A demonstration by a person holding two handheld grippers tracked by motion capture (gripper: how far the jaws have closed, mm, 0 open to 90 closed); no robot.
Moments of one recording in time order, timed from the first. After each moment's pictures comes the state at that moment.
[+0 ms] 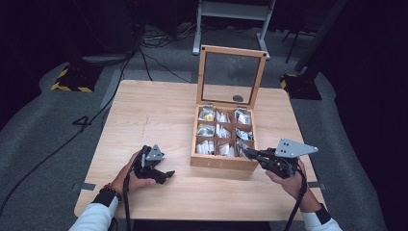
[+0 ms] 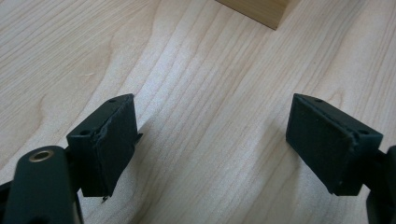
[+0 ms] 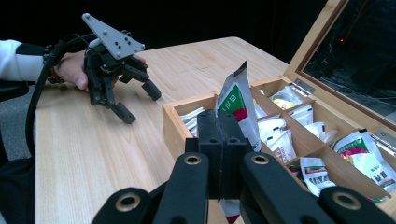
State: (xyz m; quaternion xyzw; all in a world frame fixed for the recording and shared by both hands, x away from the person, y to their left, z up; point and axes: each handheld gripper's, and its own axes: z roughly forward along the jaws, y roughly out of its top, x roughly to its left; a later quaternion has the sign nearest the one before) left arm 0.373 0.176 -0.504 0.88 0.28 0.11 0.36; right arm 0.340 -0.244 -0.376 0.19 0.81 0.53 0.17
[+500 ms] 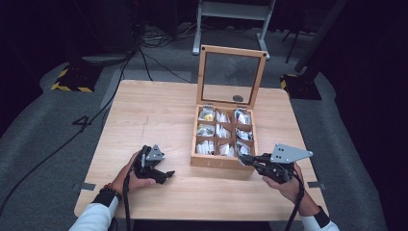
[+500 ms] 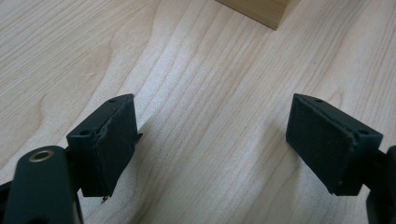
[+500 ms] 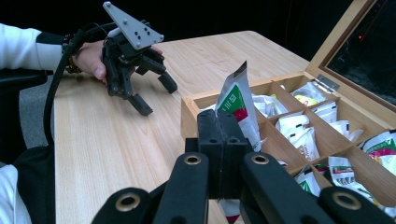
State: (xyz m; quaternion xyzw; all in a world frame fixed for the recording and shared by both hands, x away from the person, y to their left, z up) left arm 0.373 0.176 -0.504 0.88 0.28 0.11 0.36; right arm 0.330 -0.235 -0.381 0.17 0.82 0.52 0.15
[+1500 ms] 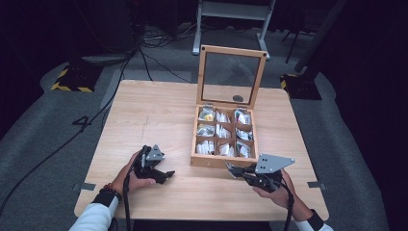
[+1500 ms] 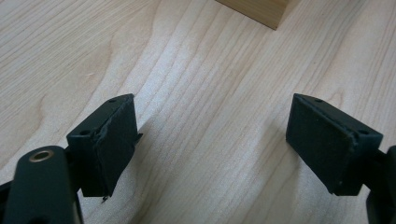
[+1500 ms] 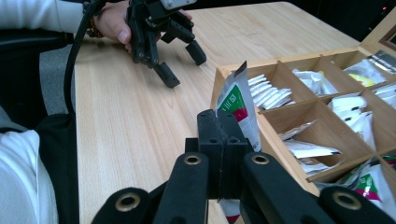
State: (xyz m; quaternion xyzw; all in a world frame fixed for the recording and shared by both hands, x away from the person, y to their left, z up) left arm 0.373 0.176 -0.504 0.88 0.28 0.11 0.36; right arm 0.319 -0.211 -0.406 0.14 0.86 0.48 0.12
